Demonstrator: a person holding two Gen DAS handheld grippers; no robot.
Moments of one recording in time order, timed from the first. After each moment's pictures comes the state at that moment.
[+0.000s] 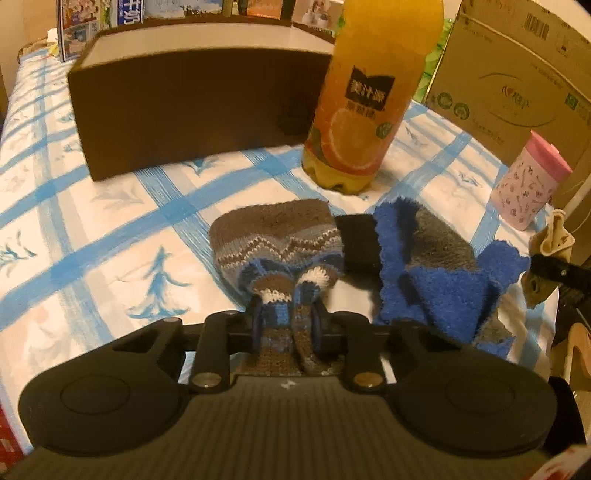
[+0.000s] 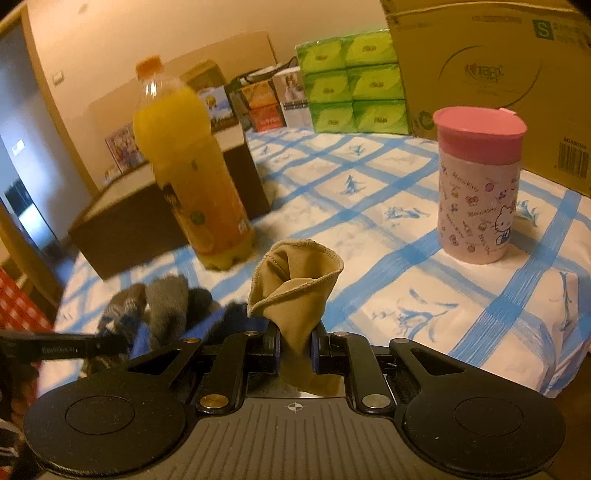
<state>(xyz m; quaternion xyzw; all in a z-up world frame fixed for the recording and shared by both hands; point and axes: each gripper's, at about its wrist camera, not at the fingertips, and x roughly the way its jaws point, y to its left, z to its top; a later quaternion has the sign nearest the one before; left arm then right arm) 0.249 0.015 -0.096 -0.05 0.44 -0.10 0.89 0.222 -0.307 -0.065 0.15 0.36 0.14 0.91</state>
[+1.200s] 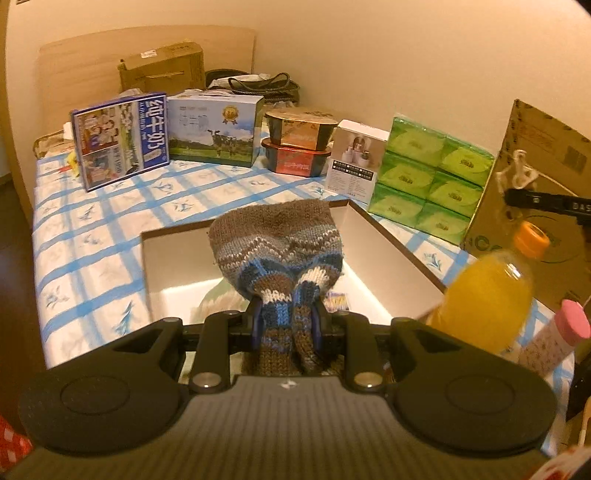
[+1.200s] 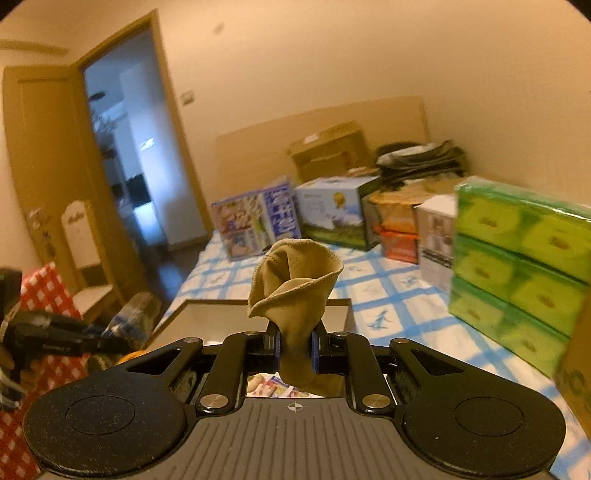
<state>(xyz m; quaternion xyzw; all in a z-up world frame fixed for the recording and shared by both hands) 0.417 0.098 0.053 -0.03 0.33 -0.08 0.94 0.519 -0.273 0.065 0.07 0.25 0.37 0.89</state>
